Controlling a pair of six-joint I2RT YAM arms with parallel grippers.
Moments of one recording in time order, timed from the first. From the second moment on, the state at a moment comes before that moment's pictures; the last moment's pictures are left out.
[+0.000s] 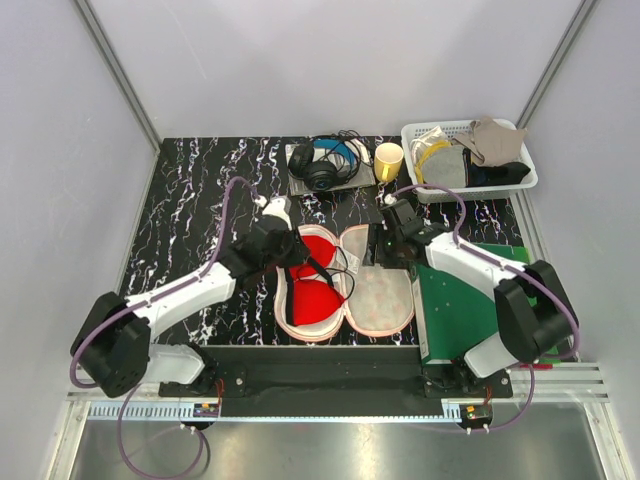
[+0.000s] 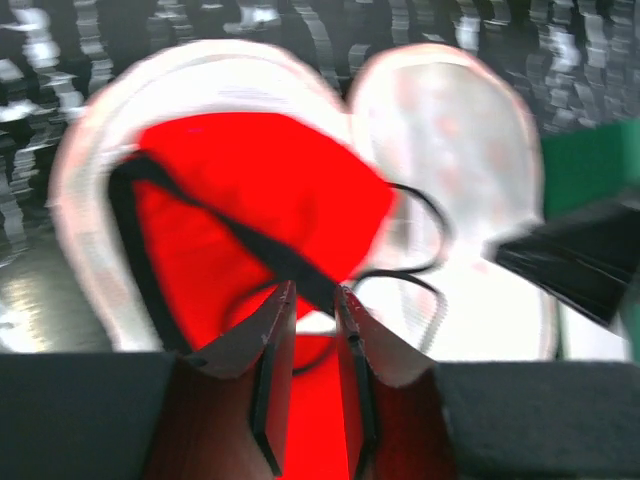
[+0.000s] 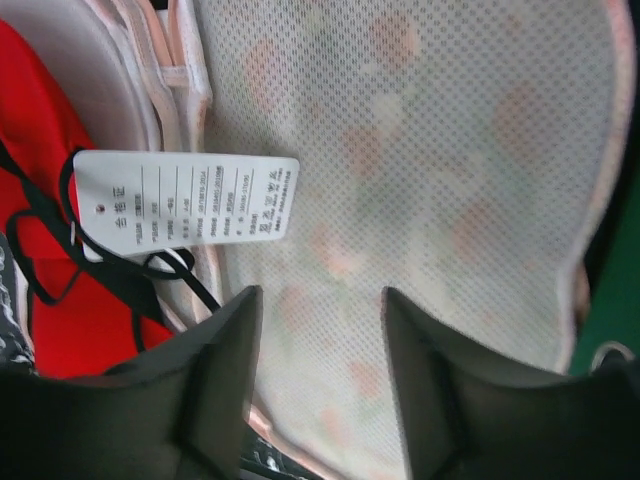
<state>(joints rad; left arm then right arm) -0.67 1.30 0.76 -0.10 -0.12 -0.66 0.53 1.50 0.93 -0.41 -0.04 0.58</state>
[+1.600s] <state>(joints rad) -0.70 1.38 0.58 0.01 -0.01 -0.73 0.50 1.60 0.96 -0.55 0.21 0.68</state>
